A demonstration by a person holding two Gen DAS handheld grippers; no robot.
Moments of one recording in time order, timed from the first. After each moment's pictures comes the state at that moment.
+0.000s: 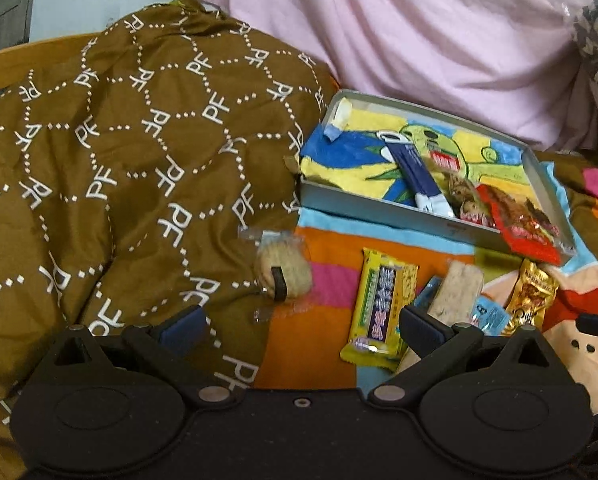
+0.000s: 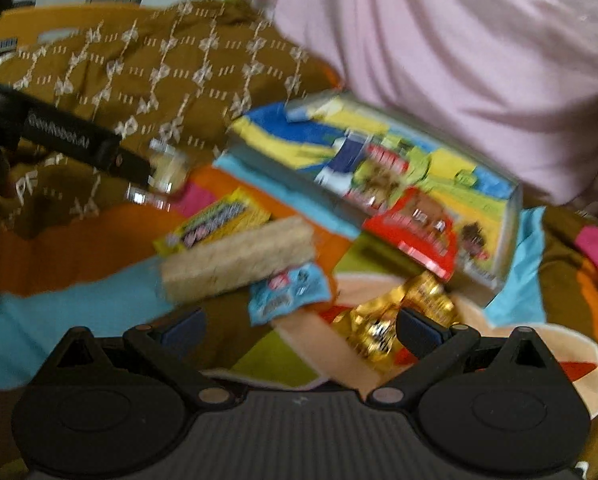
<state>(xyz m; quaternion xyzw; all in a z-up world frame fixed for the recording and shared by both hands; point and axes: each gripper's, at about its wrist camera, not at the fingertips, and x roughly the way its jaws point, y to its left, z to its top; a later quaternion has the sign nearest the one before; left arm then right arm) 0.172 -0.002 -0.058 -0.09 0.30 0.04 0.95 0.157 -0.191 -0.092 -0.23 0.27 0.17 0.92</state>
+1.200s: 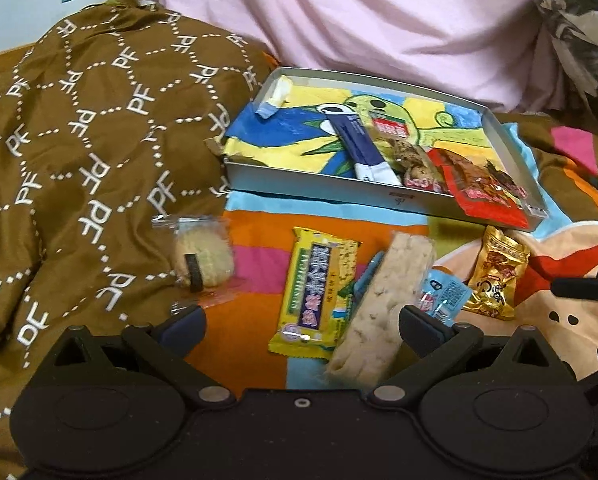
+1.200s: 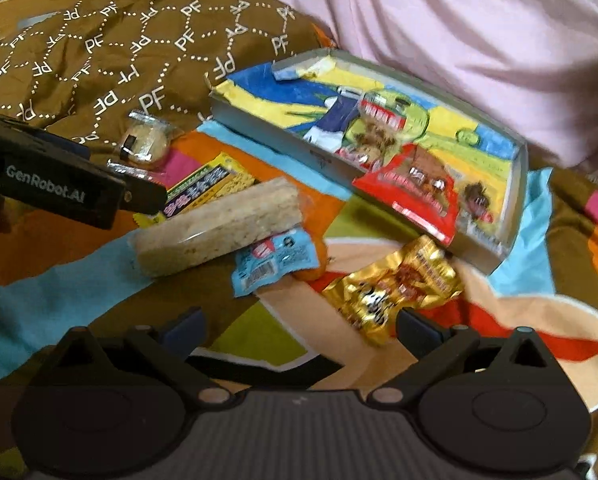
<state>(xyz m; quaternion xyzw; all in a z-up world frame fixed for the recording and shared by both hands) 0.192 -0.046 -0.069 -0.06 0.31 -0.02 0.95 0.174 -0.202 -0.090 -0.22 0.29 0.16 0.92</state>
